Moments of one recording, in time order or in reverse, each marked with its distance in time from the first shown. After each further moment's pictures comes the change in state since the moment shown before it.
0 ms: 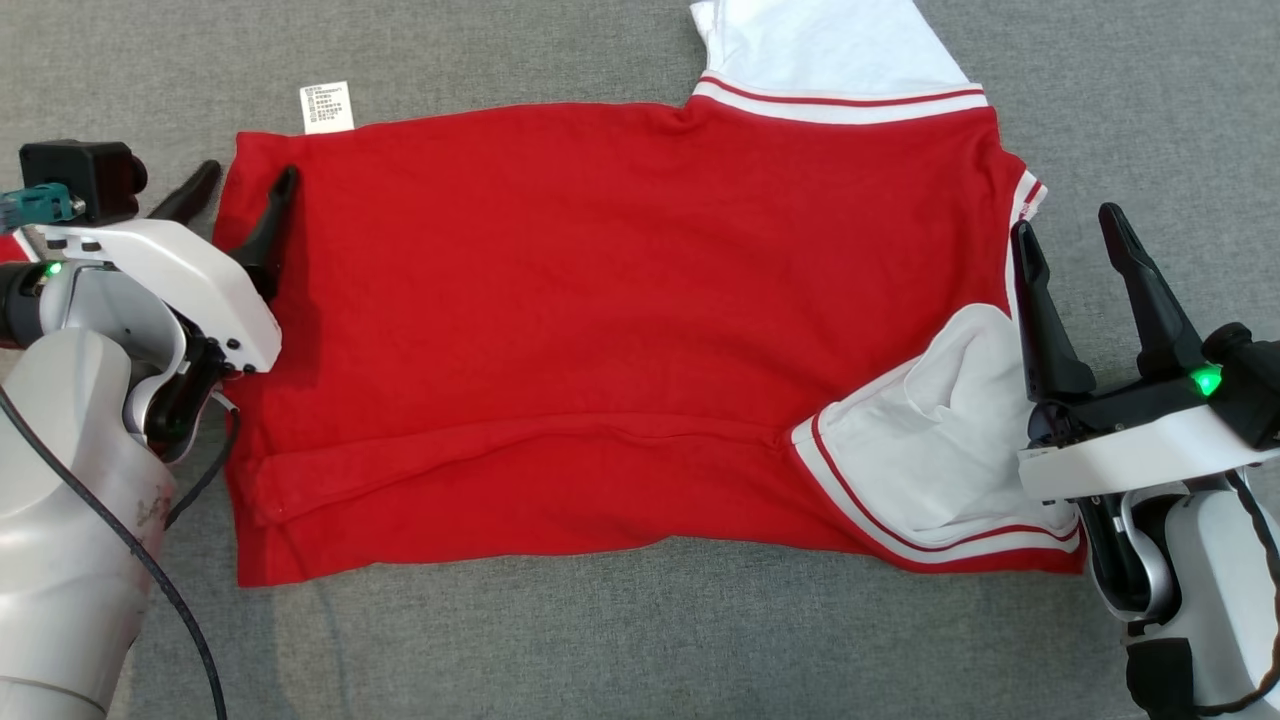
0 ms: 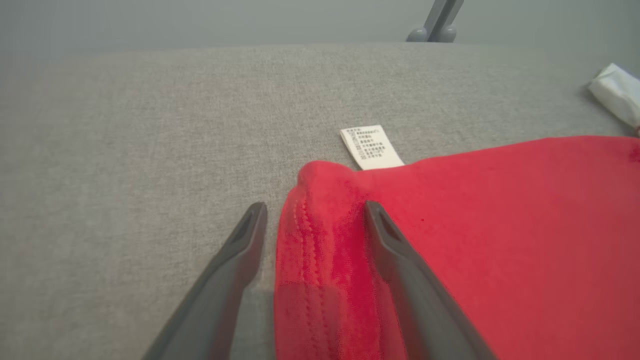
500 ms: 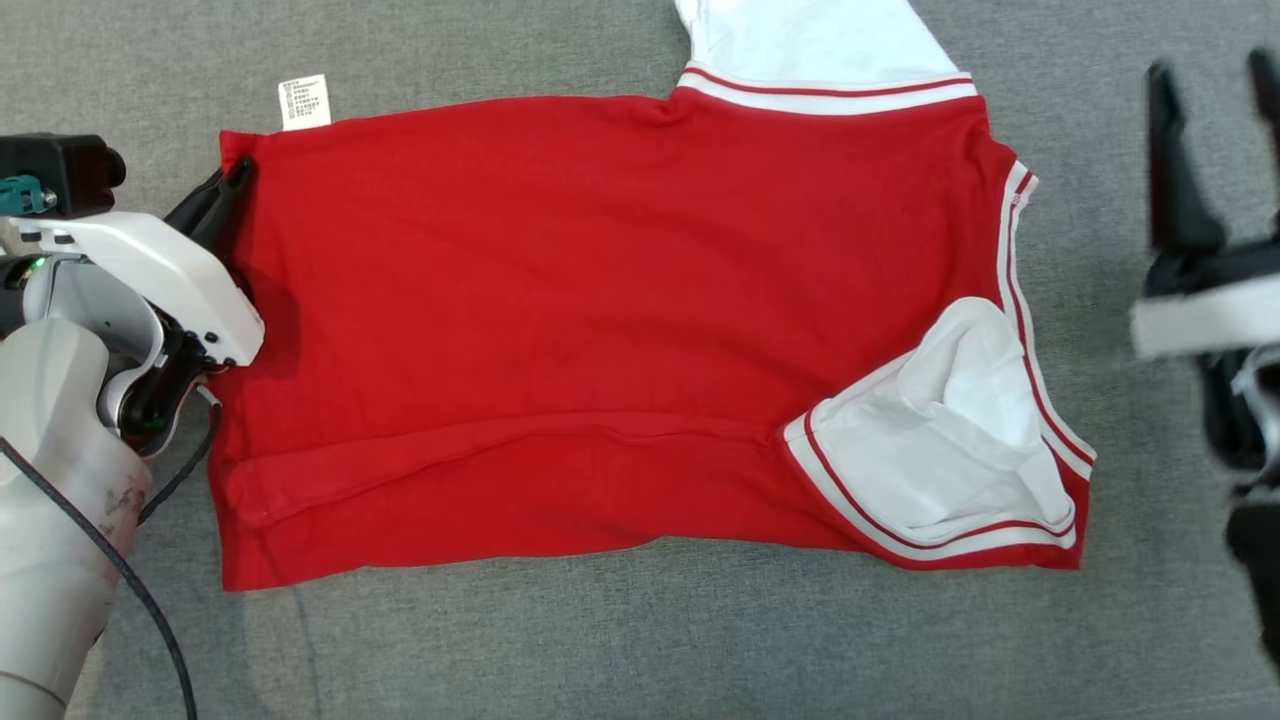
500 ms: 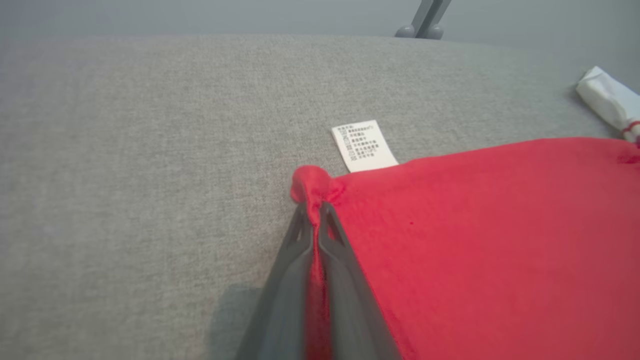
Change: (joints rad) left arm -0.054 0.074 -0.206 0.036 -0.221 -0.002 -0.031; right arm -0.193 -0.093 -0.052 0.072 0.048 0.000 0.016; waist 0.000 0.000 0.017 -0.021
